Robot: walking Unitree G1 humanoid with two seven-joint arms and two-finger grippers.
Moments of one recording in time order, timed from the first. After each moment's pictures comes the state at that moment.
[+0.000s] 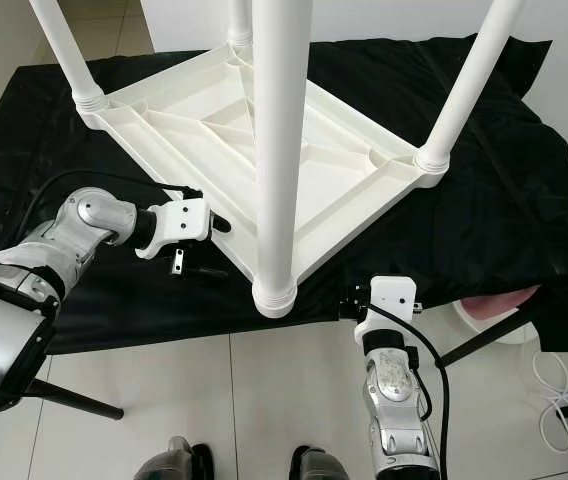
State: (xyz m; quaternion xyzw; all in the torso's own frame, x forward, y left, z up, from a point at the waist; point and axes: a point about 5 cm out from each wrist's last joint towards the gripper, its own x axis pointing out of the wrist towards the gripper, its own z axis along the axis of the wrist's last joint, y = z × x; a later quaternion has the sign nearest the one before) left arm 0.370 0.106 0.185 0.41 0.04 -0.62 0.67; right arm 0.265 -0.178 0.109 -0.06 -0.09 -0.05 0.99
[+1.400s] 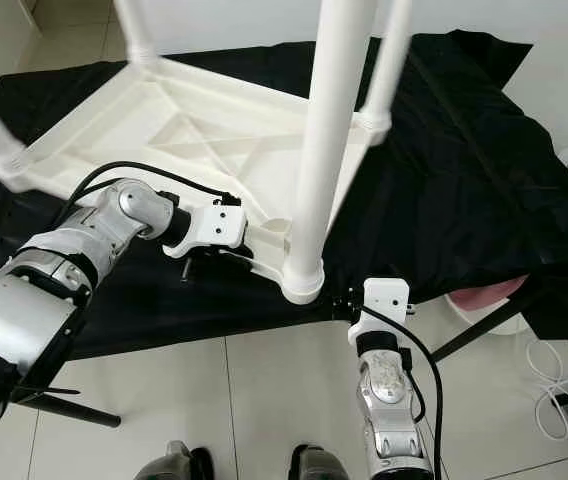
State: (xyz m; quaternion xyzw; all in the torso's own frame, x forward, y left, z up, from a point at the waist) left arm 0.372 0.075 0.188 0.43 0.06 -0.64 0.64; right arm 0.263 -0.172 0.108 -0.05 -0.10 -0.04 0.99
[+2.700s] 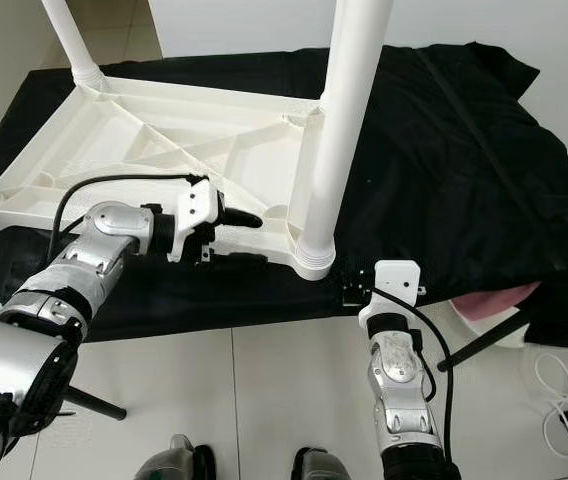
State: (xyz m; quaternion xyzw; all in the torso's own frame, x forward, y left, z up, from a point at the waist) left arm 0.358 0.092 0.198 0.22 -0.09 -0.62 0.75; right arm 0.282 -0.183 0.121 -0.05 -0.11 -0.02 0.99
